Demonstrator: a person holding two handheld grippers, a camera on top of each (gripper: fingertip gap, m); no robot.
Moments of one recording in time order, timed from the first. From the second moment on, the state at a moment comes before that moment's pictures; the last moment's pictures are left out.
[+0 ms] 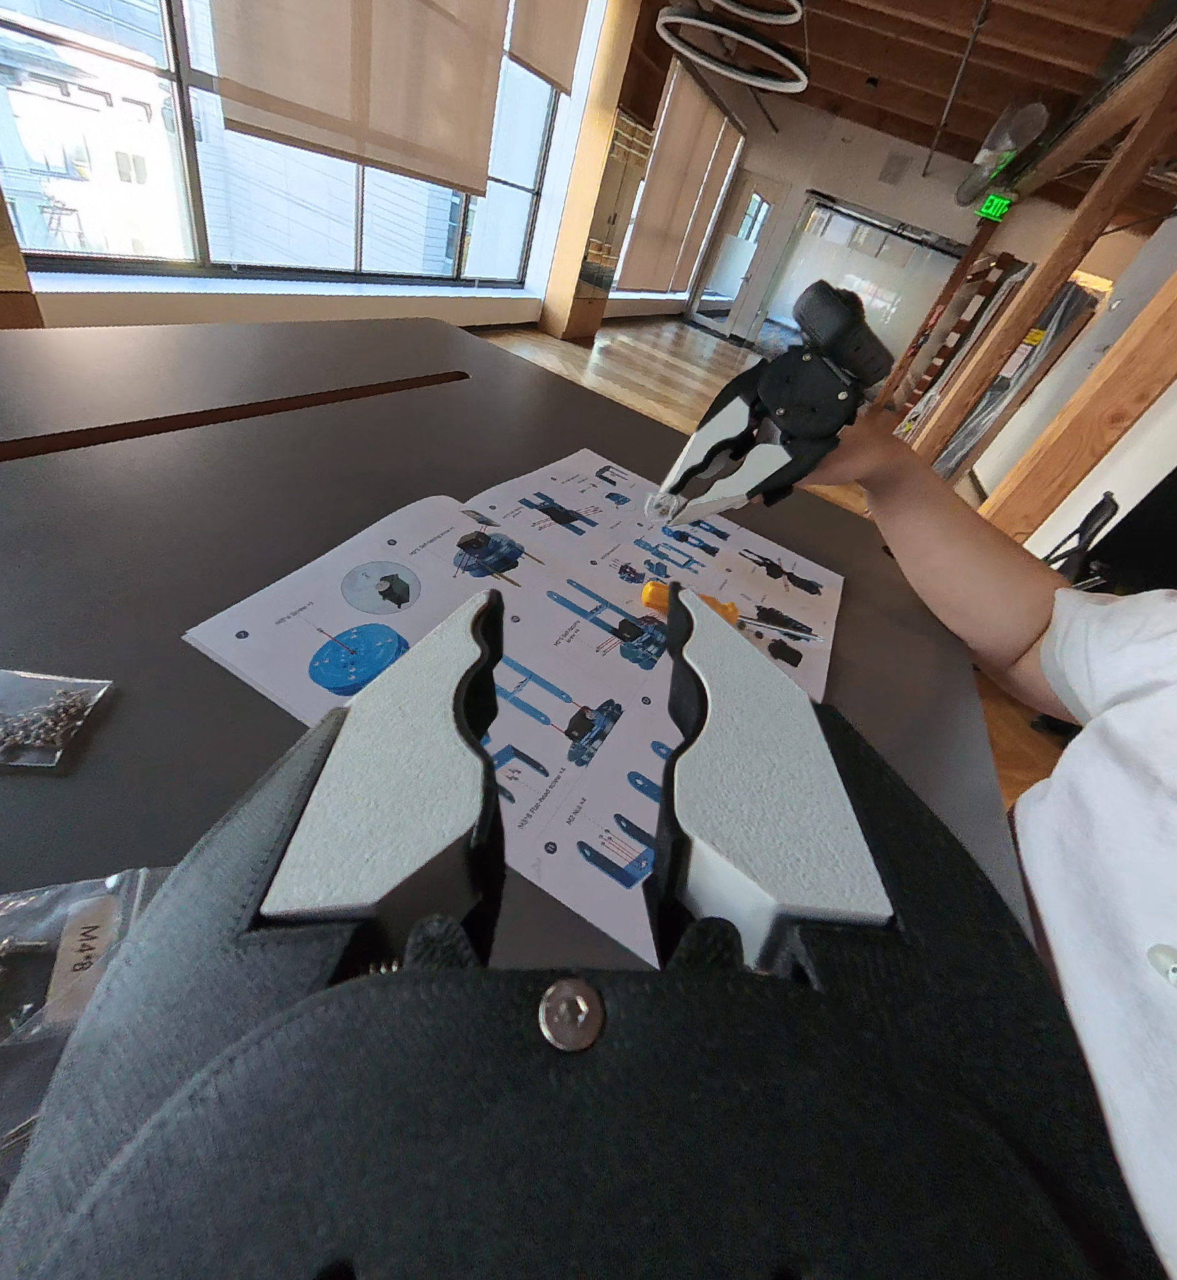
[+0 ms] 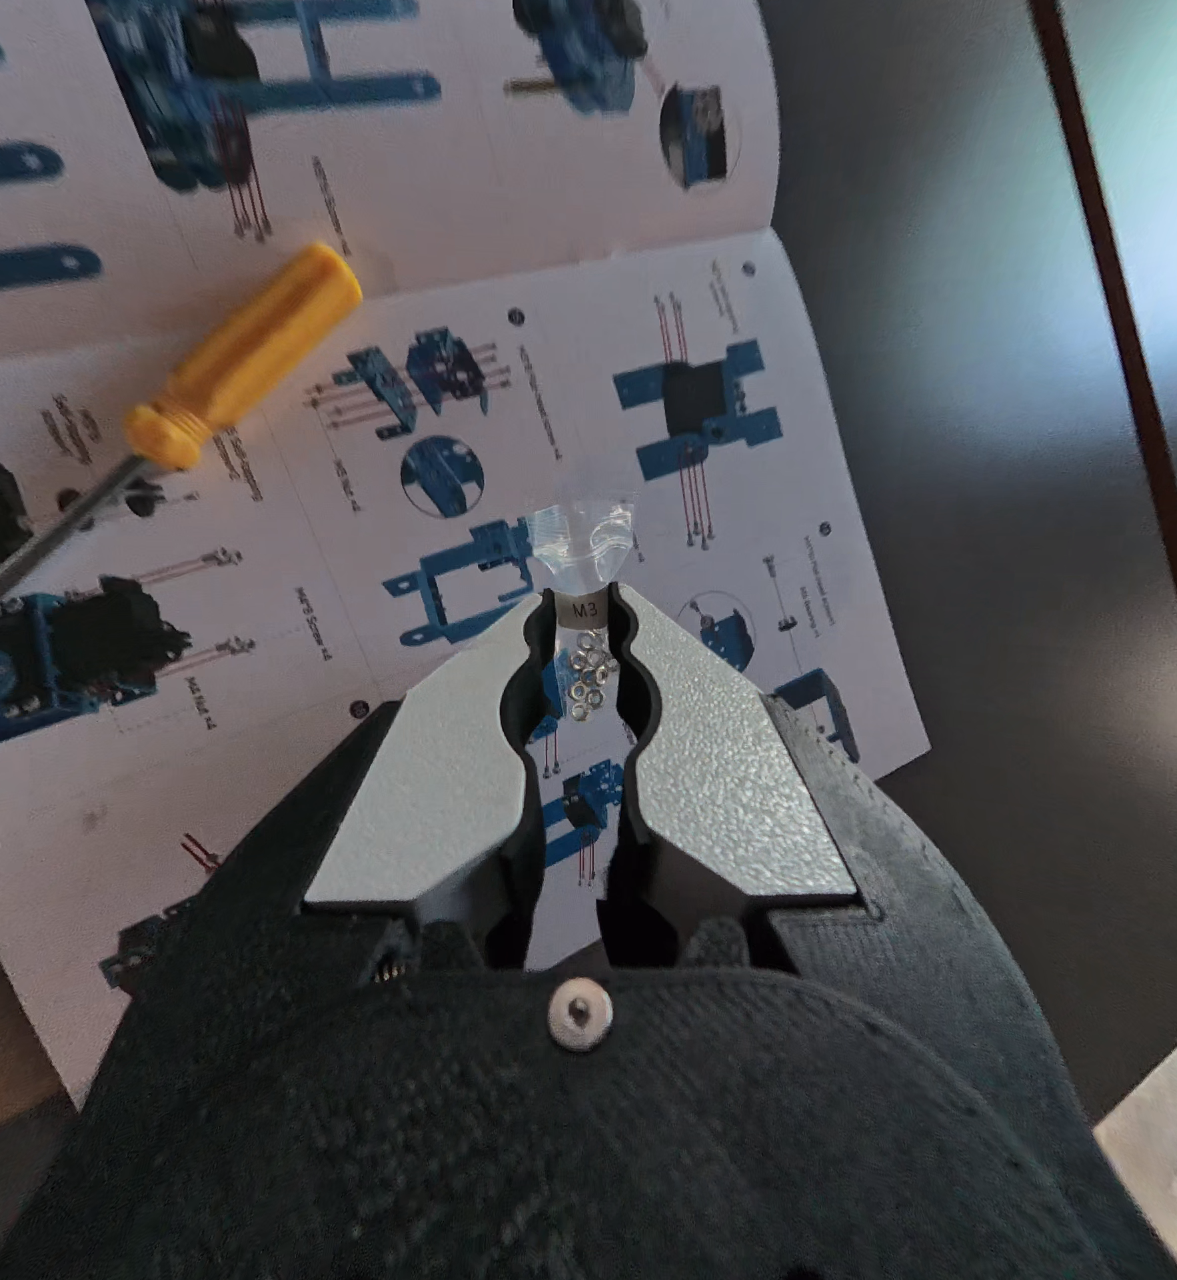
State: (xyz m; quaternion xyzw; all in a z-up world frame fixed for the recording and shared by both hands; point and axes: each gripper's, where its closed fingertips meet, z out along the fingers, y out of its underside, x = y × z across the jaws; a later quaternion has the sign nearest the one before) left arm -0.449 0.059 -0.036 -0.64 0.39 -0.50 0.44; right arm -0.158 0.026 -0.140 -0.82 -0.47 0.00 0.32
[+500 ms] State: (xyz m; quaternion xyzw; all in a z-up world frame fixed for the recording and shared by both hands) left arm -0.459 0.066 -0.026 -0.64 0.37 -0.50 0.46; right arm -0.148 0.030 -0.155 -0.82 -0.50 -0.07 0.27
